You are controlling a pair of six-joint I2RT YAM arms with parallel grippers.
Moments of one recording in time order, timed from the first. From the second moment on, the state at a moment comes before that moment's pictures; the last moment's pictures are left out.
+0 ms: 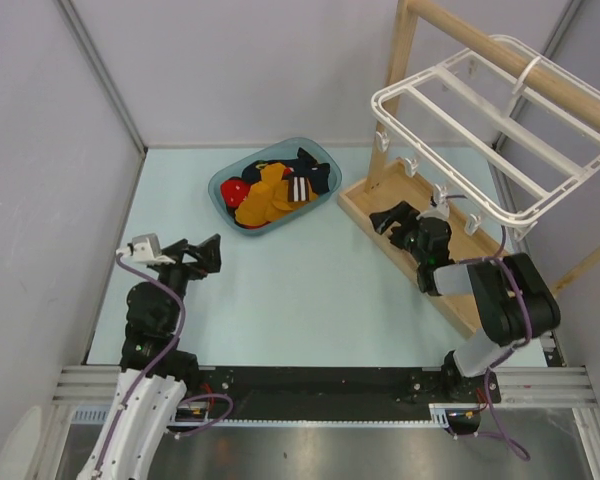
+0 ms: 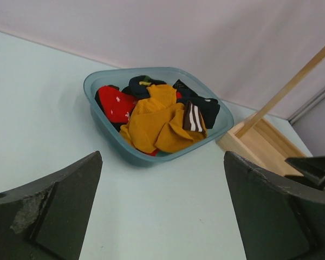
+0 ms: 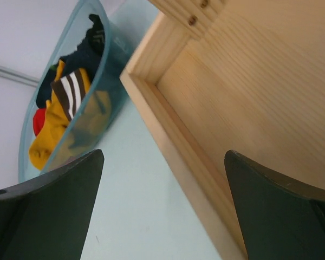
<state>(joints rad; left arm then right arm) -0.18 0.26 0.33 0.03 -0.07 -0.43 0.23 1.54 0.47 0.81 -0.05 0.79</state>
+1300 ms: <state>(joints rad) -0.21 0.60 0.42 0.14 -0.02 -0.35 0.16 2.37 1.27 1.11 -0.23 0.78</state>
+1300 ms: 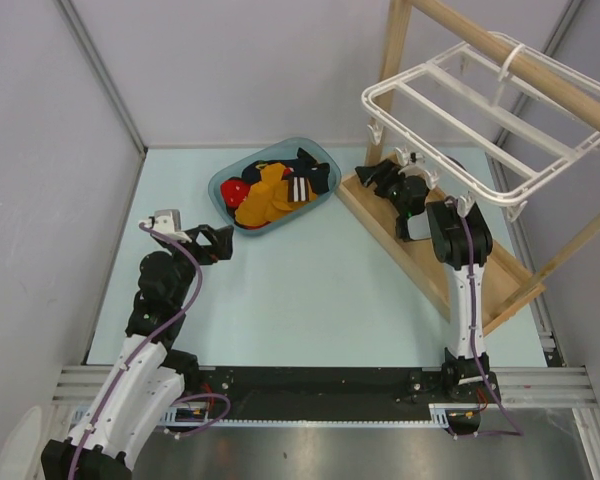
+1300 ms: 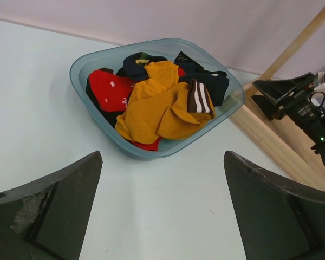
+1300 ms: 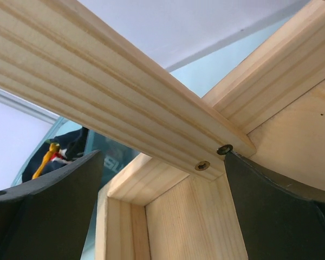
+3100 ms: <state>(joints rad) -0.22 1.68 1.33 -0.17 0.16 -0.22 0.10 1.69 0.68 0.84 -0.49 0.76</state>
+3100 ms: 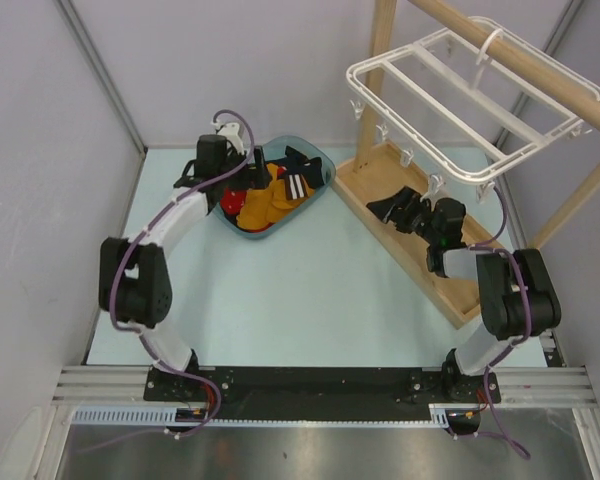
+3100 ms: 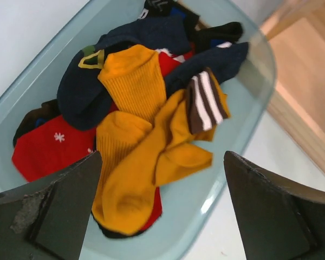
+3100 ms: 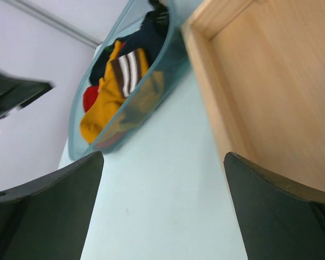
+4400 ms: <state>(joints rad) -0.04 1.52 0.83 -0.30 0.09 -0.46 0.38 0.35 0.65 -0.52 -0.19 0.47</state>
